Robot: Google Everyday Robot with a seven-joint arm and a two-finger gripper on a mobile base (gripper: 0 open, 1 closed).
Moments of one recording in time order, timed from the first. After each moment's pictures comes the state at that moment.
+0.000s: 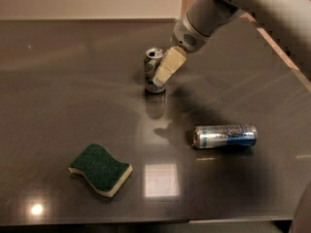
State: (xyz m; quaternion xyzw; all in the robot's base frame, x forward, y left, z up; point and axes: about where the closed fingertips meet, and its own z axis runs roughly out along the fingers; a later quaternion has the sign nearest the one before) arm 0.639 -0.038 0.902 -0.58 0.76 0.13 0.26
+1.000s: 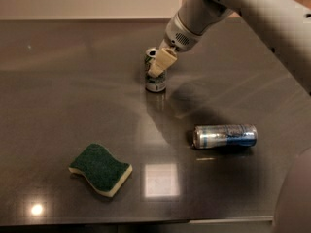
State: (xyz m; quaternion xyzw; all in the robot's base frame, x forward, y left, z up) arm 0.647 -0.018 0.897 -0.59 0.76 0.14 0.25
